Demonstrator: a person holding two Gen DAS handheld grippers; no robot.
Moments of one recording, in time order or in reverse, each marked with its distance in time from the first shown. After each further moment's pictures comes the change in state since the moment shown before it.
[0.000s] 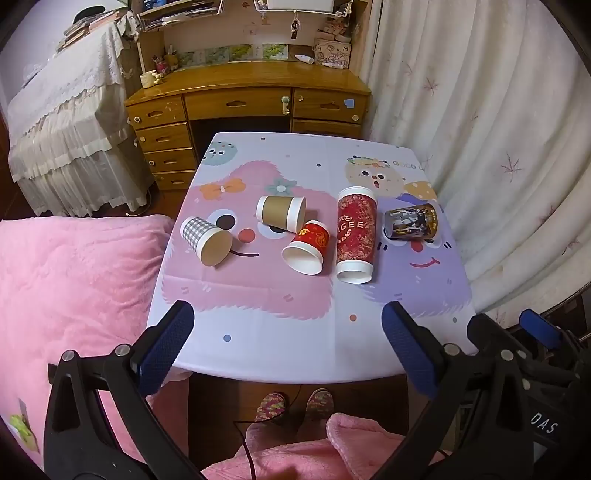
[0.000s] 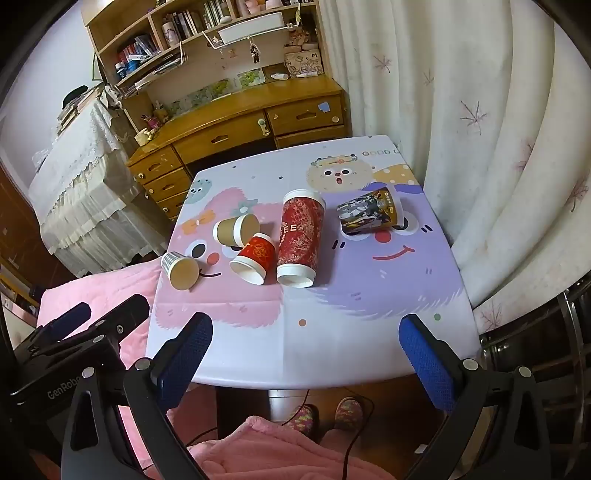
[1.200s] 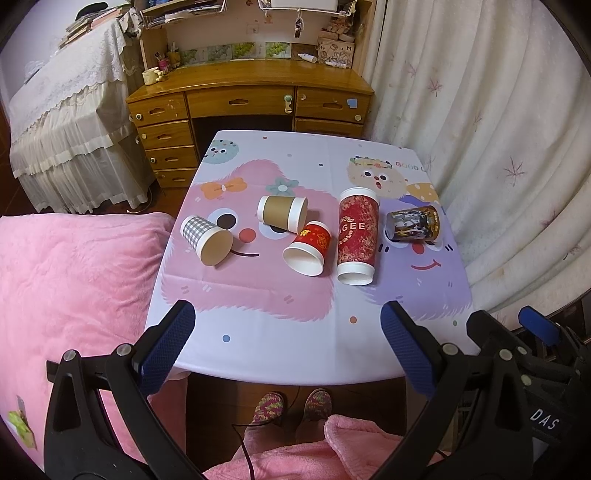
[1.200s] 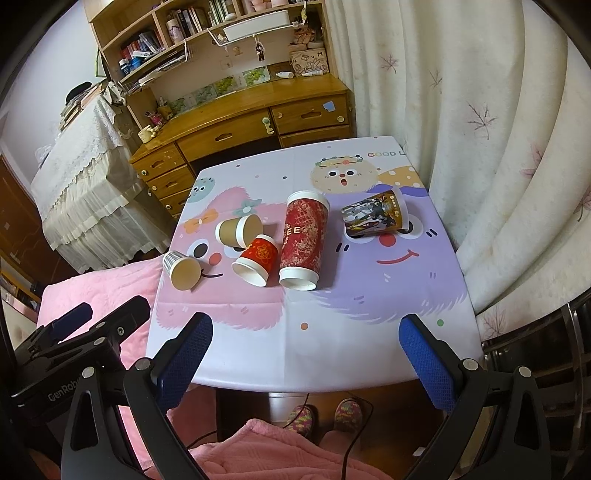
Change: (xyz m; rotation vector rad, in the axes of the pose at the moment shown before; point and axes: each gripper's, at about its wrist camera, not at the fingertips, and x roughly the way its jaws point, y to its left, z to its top) left arm 0.003 0.006 -0.002 -0.003 0.005 -0.004; right arm 0.010 0.012 0.008 -0.005 0.008 -0.004
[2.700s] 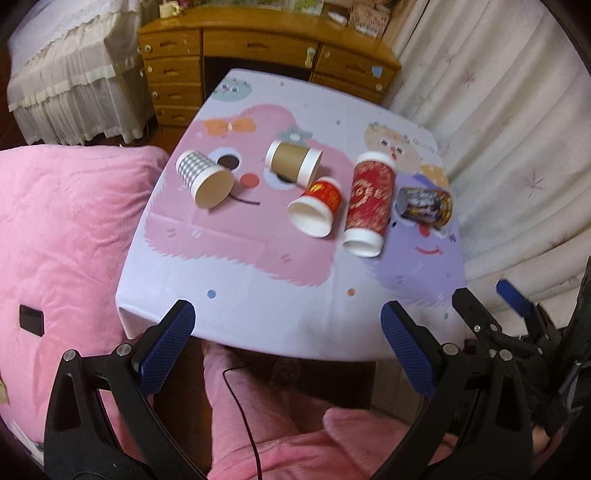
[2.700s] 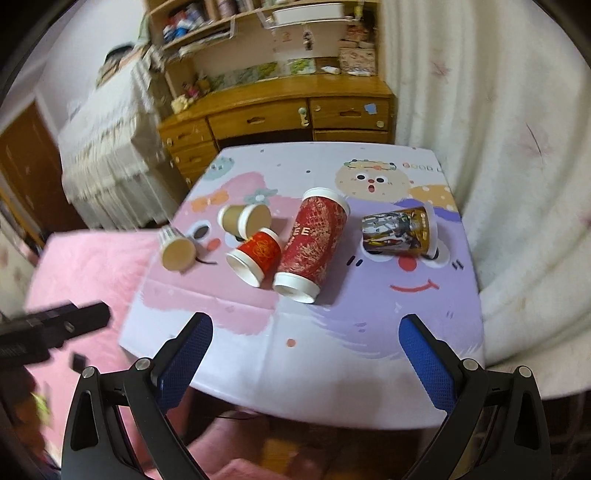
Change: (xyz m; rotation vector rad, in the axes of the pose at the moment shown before) left arm 0.059 0.038 -0.008 -0.161 0.213 -0.064; right arm 0.083 -0.008 0.007 -0.236 0.001 0.025
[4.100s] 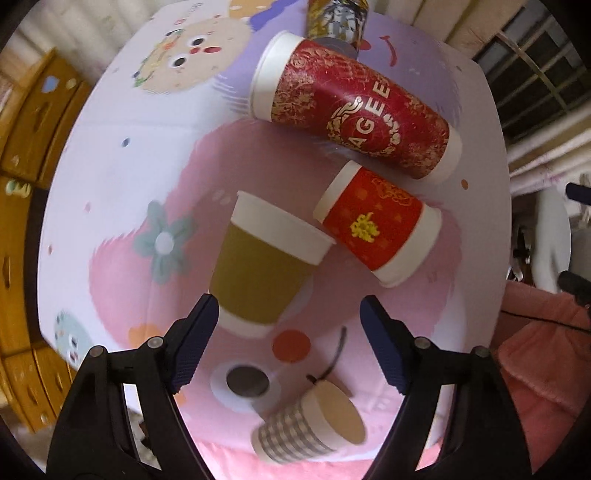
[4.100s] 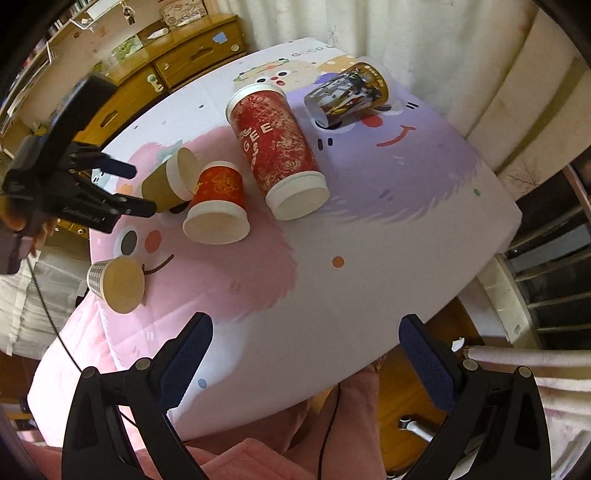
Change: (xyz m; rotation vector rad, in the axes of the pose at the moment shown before) left arm 0.257 -0.063 0.190 1.499 0.384 -0.223; right arm 0.125 0.108 -0.018 0.659 0.267 -0.325
